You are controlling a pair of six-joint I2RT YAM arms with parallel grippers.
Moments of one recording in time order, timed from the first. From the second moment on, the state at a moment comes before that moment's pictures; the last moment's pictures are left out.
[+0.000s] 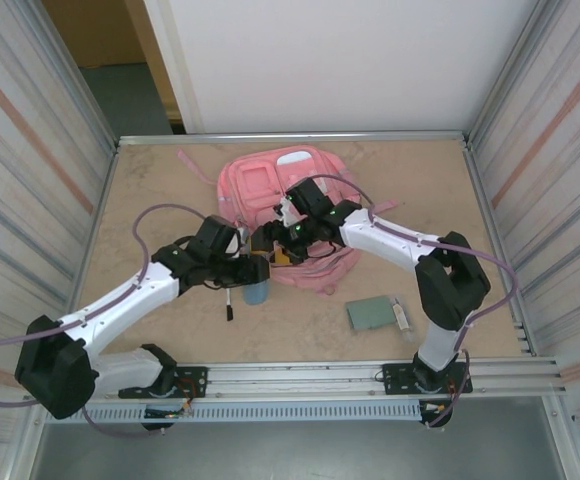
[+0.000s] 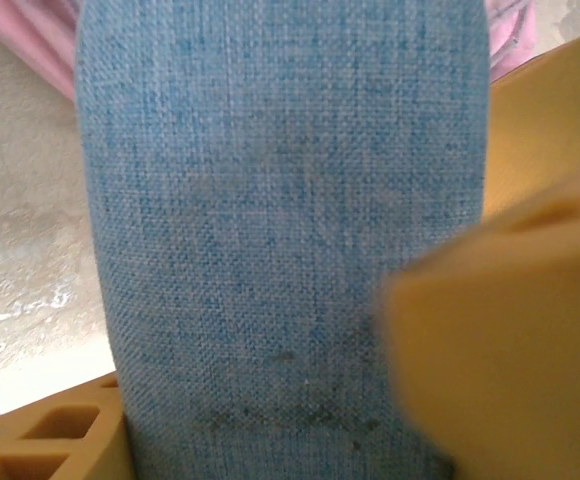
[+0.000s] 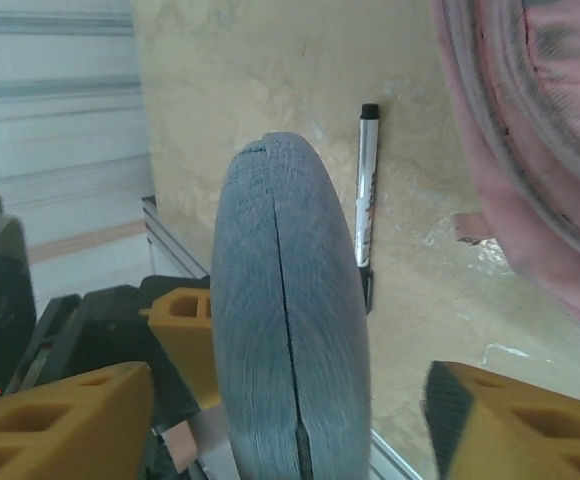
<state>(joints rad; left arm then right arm) -0.64 1.19 0.82 -0.58 0.29 -0.68 0.75 1.77 1.32 -0.45 -0.66 0.89</state>
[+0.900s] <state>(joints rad) -0.64 1.25 0.85 -0.44 0.25 -0.57 0.25 1.50 1.11 -0.55 -0.69 0.88</state>
